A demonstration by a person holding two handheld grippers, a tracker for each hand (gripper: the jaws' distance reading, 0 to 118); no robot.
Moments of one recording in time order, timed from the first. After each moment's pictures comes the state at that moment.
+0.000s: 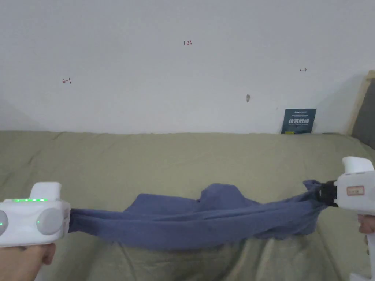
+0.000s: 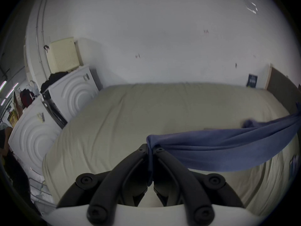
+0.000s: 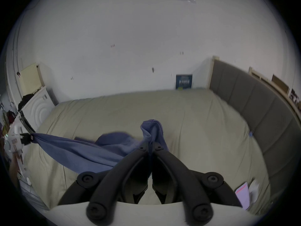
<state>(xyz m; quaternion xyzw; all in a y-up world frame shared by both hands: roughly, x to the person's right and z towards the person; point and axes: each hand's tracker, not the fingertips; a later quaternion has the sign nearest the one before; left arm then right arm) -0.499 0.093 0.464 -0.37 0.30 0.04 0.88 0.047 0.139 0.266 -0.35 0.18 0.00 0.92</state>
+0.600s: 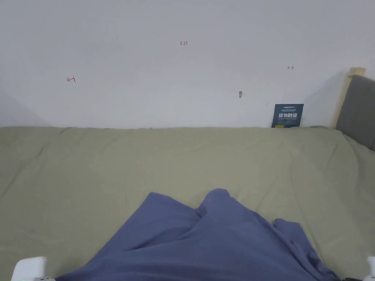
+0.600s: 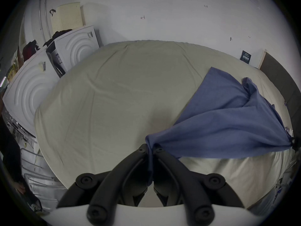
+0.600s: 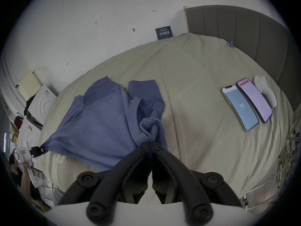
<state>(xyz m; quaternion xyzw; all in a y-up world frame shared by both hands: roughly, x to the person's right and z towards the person) -0.445 0.029 0.638 -0.44 0.28 0.10 0.85 0.148 0.020 0.430 -0.44 0.14 -0.08 0.88</state>
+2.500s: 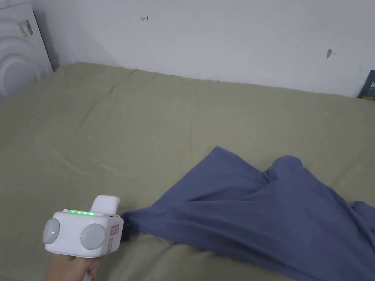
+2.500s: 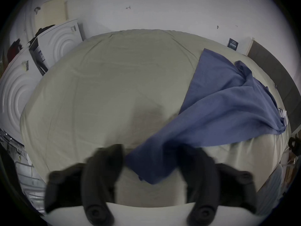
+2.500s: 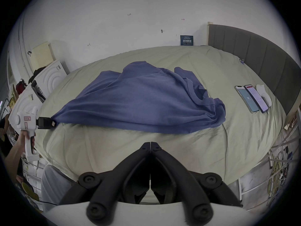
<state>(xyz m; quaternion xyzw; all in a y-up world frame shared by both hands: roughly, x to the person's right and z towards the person) -0.492 -0.016 0.638 -0.45 0.20 0.14 0.86 0.029 0.024 0.565 -0.40 0.19 0.02 0.90</state>
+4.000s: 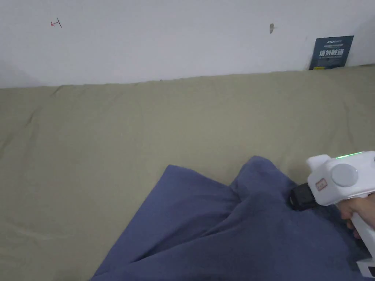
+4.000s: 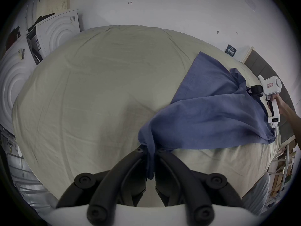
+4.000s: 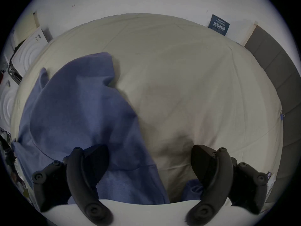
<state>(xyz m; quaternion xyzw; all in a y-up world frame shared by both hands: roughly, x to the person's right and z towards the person) -0.480 -0.008 0.628 -0.46 0.18 0.16 0.85 -0.080 -0.014 0.199 -0.51 0.21 0.17 0.82</state>
